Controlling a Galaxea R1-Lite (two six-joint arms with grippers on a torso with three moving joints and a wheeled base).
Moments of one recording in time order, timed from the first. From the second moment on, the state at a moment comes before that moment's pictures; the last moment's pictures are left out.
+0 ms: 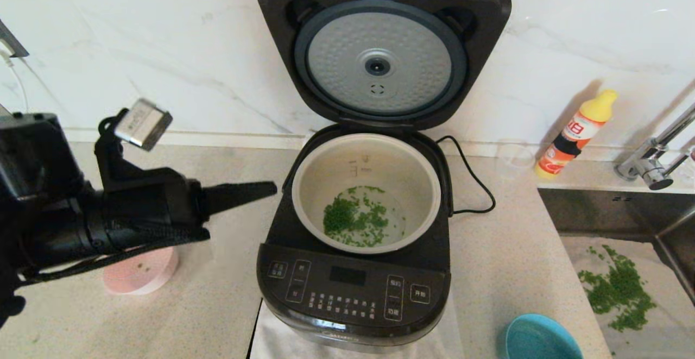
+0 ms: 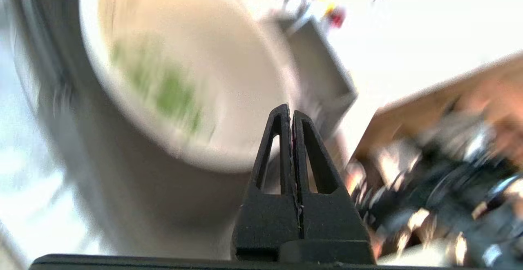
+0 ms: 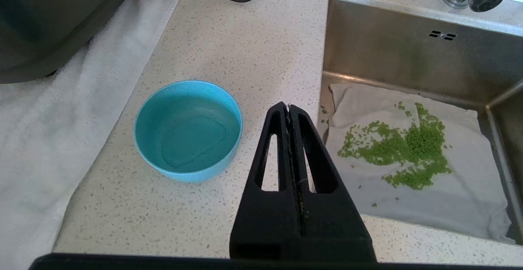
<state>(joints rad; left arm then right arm) -0.23 1.45 -0.68 -0.72 -0.83 -0.43 0.00 0.00 0.00 0.01 0.03 -0.08</state>
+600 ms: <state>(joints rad) -0.22 1.53 -1.25 -0.73 -0.66 -0.63 0.00 0.00 0.00 0.01 0.03 -0.08</state>
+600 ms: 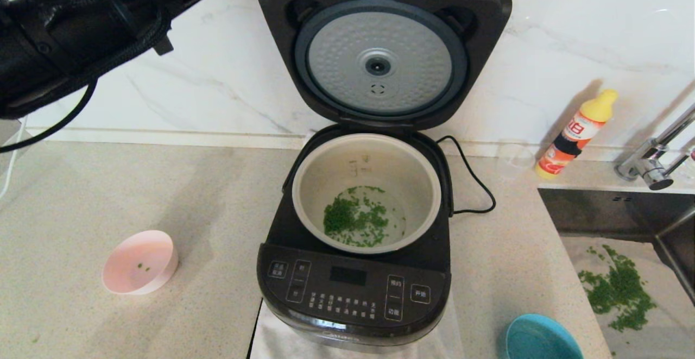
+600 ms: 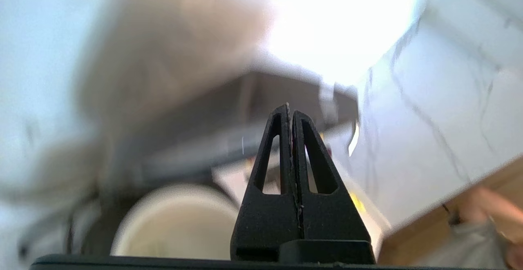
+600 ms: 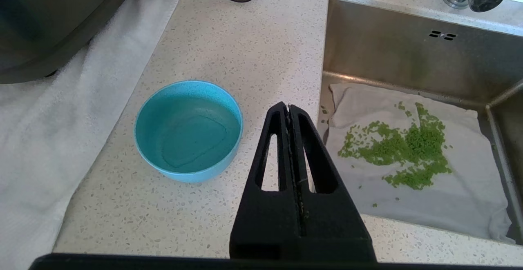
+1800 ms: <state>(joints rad) -0.23 2.03 -1.92 -0.72 -0.63 -0.64 0.00 0.00 0.00 0.01 0.03 -0.08</state>
